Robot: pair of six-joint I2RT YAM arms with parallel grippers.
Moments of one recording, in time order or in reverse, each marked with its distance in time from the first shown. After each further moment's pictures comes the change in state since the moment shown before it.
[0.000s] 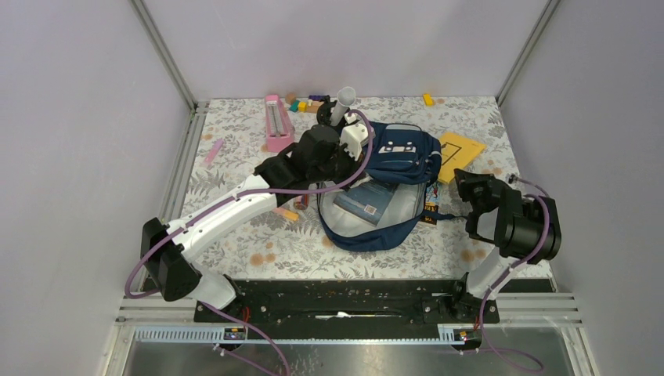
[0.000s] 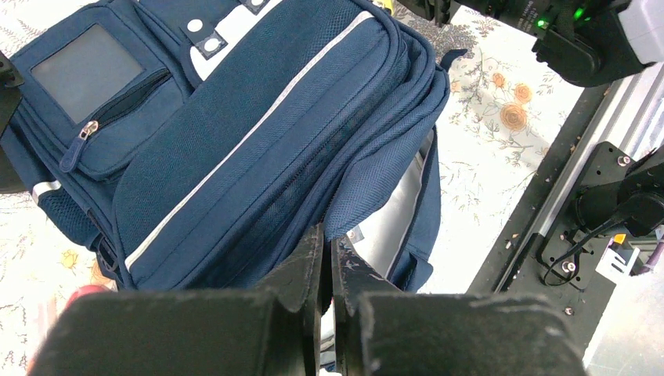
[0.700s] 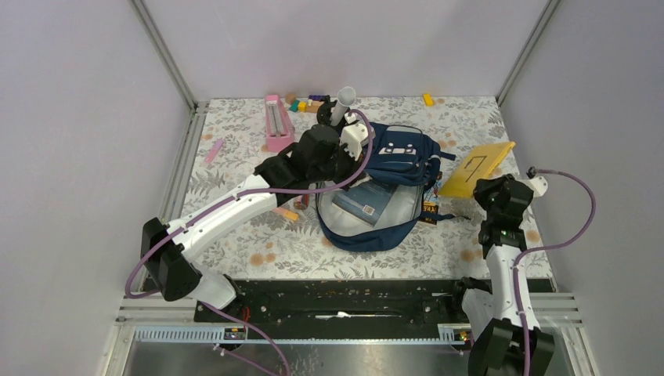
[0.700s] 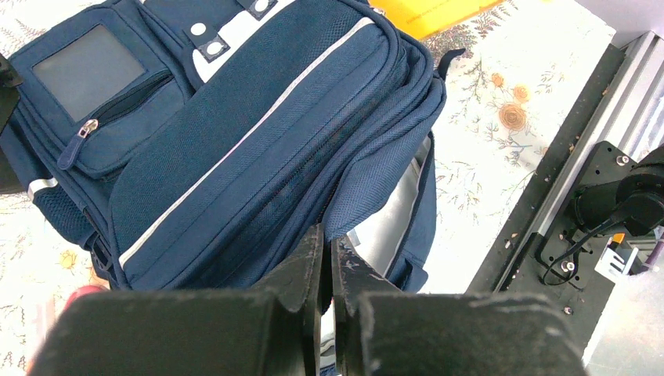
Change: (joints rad) left arm 0.002 0.000 0.000 0.000 0.003 -0.001; right arm 0.008 -0.912 0.031 -0.965 0.240 -0.503
